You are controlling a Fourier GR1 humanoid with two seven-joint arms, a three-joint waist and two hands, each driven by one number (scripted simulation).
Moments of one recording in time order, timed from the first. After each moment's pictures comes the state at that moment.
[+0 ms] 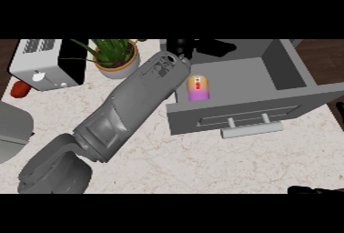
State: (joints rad) left arm -1.41 0.00 -0.62 -0.36 0.57 0.78 -0.07; right arm 0.10 -0.07 -0.24 -2.17 -0.02 0.20 0.13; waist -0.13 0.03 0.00
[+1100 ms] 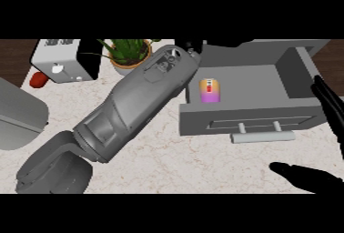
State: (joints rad) left arm -1.45 0.00 -0.60 -0.43 0.70 0.83 -0.12; right arm 0.01 -0.24 -0.04 -2.14 0.62 0.16 0.01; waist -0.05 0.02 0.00
